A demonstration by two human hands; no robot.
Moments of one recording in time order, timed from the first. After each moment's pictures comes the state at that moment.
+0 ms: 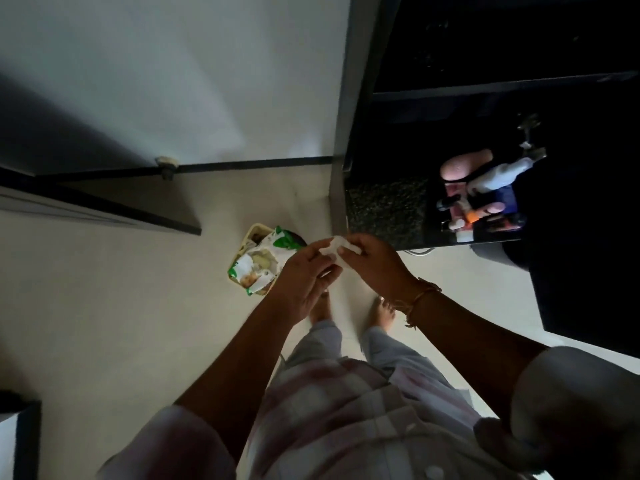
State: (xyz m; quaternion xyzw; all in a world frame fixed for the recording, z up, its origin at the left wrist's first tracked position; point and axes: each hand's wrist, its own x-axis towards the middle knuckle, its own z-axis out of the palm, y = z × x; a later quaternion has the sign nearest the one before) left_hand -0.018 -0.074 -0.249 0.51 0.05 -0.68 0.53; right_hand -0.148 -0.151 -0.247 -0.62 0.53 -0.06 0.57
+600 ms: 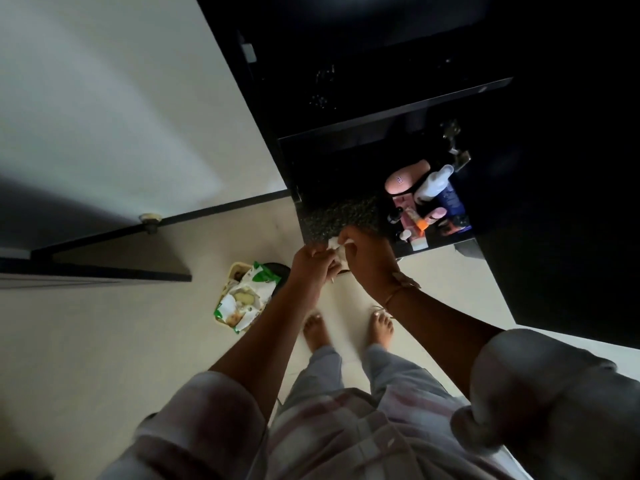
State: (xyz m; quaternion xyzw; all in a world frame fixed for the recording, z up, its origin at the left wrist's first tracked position) left_hand -0.095 -0.164 -0.244 0.68 -0.07 -0.60 0.41; right_hand -0.209 -0.203 -0.237 -0.72 0.56 -0.16 0.39
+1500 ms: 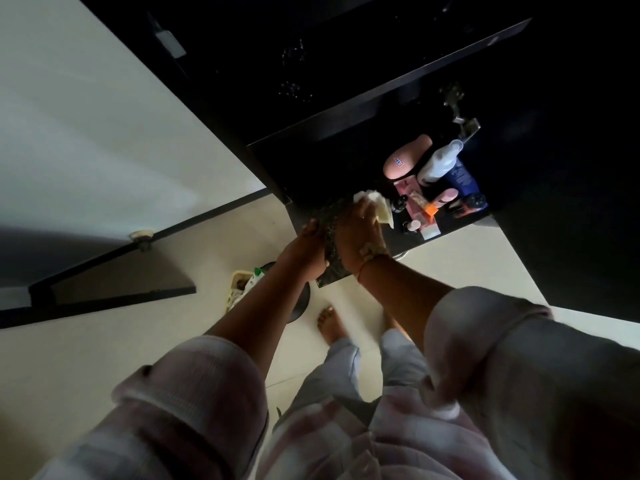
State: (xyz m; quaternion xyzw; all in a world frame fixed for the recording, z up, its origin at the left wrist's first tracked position) left_hand -0.049 -0.221 -0.290 0.65 -0.65 -0.35 -0.15; right_hand -0.165 -0.246 -0.317 -0.75 0.62 0.14 0.21
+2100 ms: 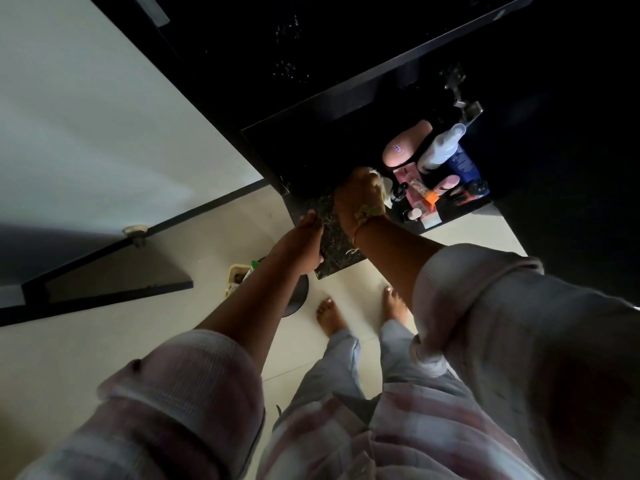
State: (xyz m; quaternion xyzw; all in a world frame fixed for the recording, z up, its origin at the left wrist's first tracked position) left_hand -0.042 -0.218 -0.283 0.63 -0.68 -0.34 -0.18; right_hand -0.155 -0.289 -0.302 -0.76 0.62 0.20 0.09
